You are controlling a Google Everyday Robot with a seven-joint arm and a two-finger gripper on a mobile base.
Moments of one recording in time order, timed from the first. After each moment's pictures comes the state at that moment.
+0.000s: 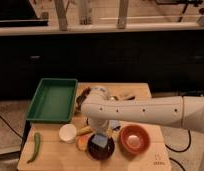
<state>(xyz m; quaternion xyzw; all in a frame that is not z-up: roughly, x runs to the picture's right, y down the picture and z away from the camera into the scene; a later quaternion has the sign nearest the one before) -0.002 0.222 0.715 -0.30 -0.18 -0.53 0.77</state>
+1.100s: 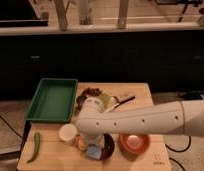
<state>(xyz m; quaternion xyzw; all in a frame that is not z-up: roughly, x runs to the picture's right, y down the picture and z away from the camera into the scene) -0.031 0.267 0.675 -0.25 -0.24 -0.60 0.72</state>
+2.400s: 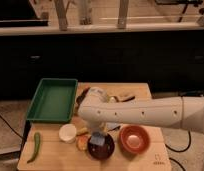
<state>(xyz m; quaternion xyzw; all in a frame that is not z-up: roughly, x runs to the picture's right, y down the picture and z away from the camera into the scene) -0.034 0.220 0.709 -0.25 -0.21 -0.62 0.71</state>
